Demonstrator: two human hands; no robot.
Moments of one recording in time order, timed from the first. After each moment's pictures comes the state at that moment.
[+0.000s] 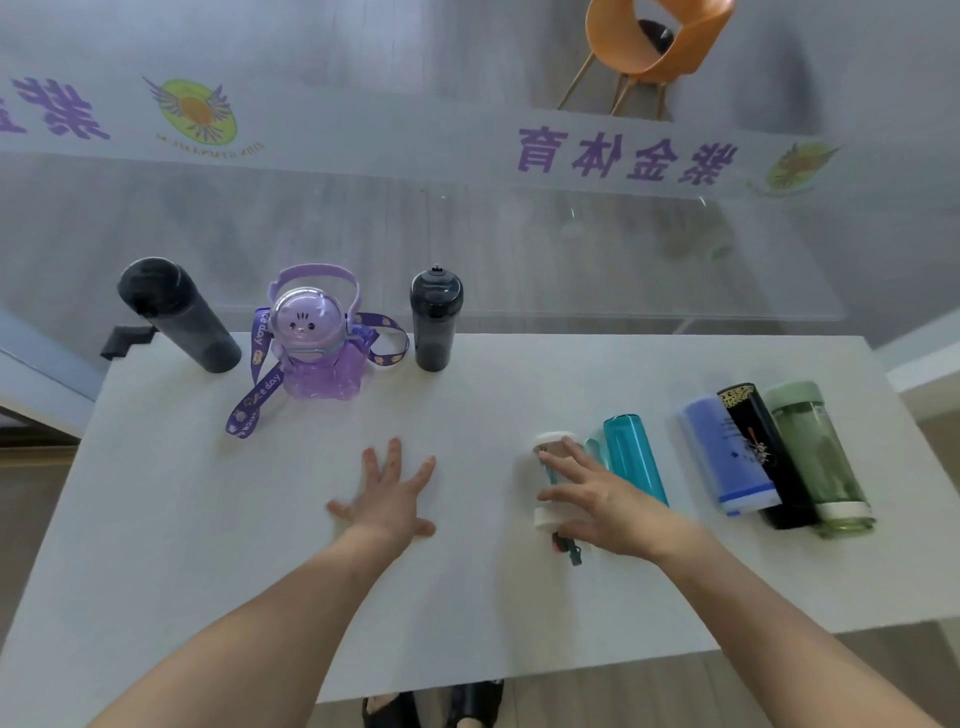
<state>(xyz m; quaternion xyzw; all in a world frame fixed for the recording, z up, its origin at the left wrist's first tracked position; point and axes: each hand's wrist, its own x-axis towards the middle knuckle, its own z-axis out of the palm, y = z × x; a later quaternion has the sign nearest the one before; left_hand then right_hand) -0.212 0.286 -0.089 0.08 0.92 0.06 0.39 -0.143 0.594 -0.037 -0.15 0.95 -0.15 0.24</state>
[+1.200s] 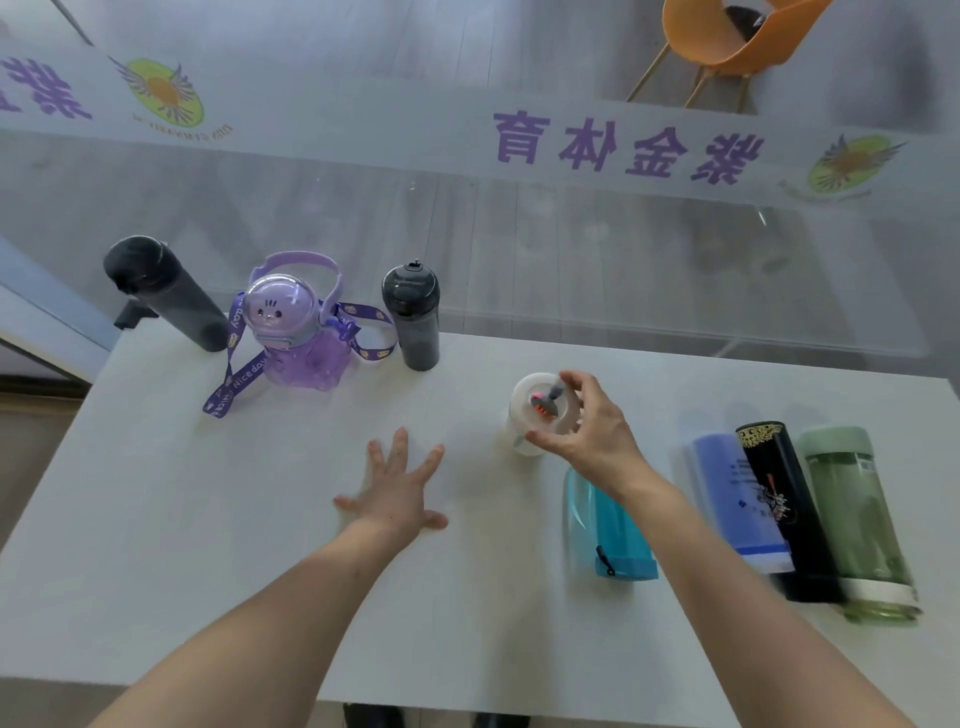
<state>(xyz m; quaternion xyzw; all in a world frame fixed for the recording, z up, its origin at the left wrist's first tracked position) -0.213 0.365 -0.095 0.00 0.93 0.07 0.37 -0.233 0.628 -0.025 0.08 0.89 -0.44 0.07</state>
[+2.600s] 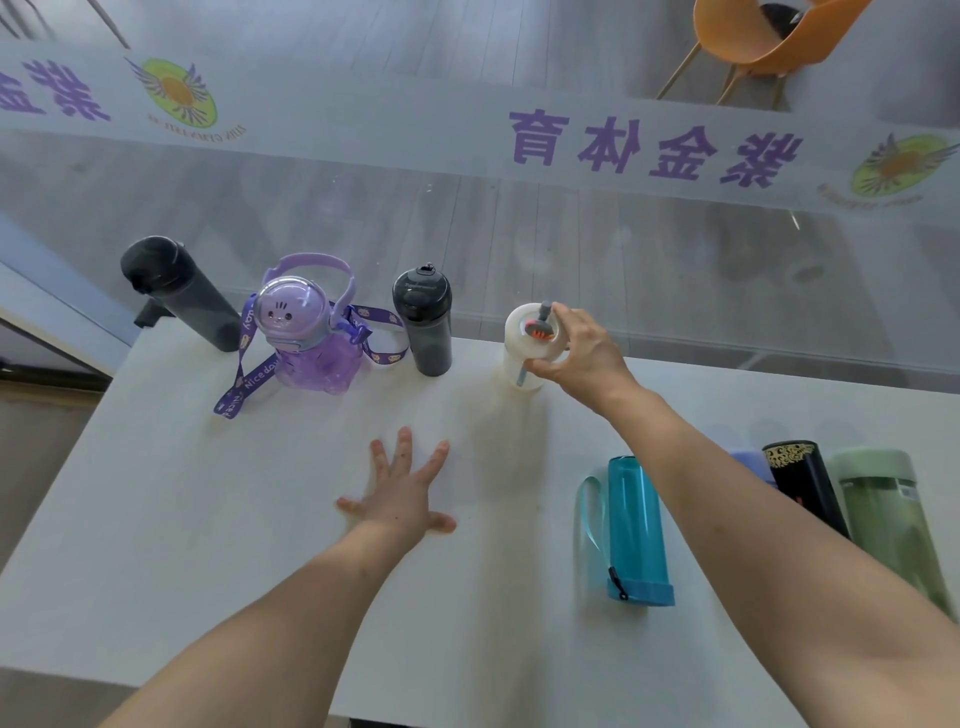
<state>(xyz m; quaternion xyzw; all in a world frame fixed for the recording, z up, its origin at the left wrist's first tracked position) -0.224 0.365 -0.097 -0.04 0.92 0.10 0.37 -0.349 0.624 -0.030 -0.01 0.94 -0.33 0.05</state>
